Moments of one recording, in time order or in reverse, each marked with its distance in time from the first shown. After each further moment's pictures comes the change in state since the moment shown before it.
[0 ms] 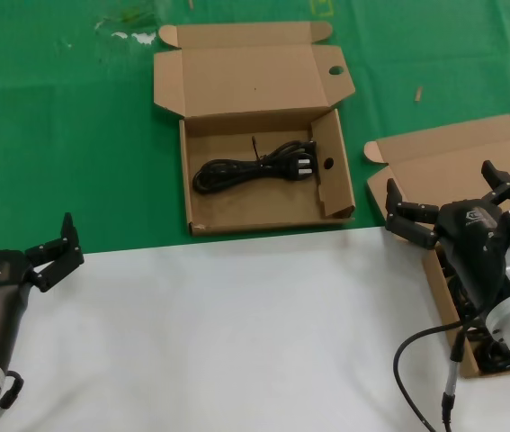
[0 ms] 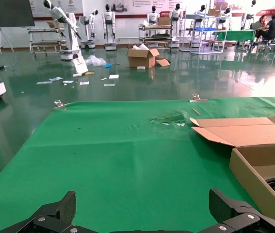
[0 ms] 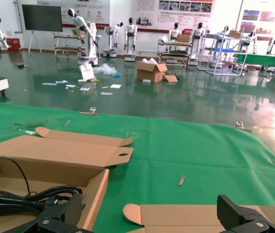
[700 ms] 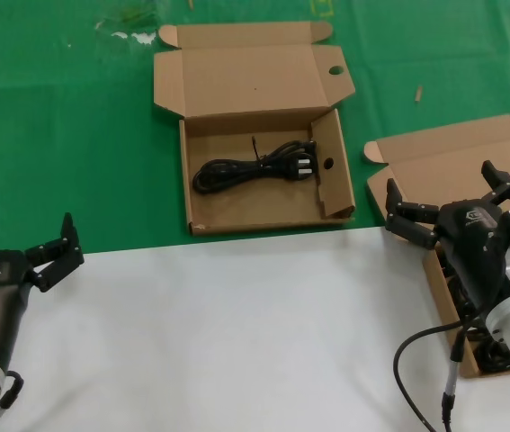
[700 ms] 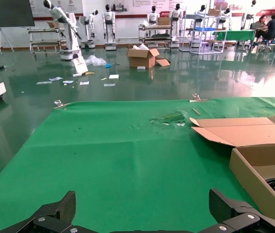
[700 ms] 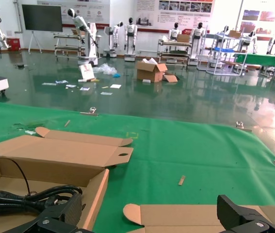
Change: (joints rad) left arm 0.000 0.000 0.000 0.000 0.000 0.000 0.000; right arm 0.000 0.000 0.000 0.000 0.000 0.000 0.000
